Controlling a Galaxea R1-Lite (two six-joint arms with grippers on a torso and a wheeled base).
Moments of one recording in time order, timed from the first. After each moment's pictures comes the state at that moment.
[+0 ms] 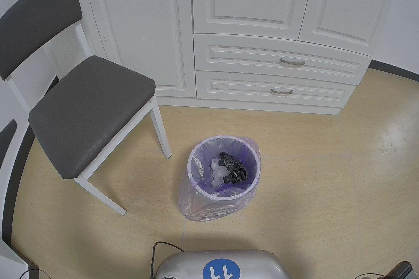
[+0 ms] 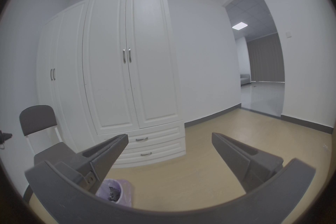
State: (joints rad) left arm 0.18 0.66 -0.42 -0.45 -0.36 -0.22; right arm 0.11 0.31 -0.51 -0.12 -0.43 0.11
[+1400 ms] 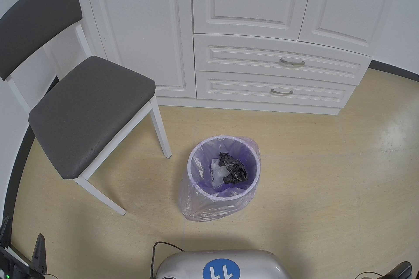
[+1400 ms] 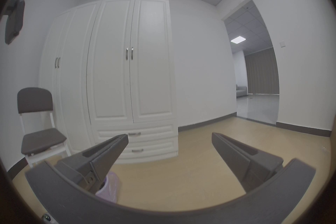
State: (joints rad) left arm 0.00 0.01 -0.04 -0.03 0.03 0.07; right arm 0.00 0.01 -0.02 -0.35 -0.35 0.05
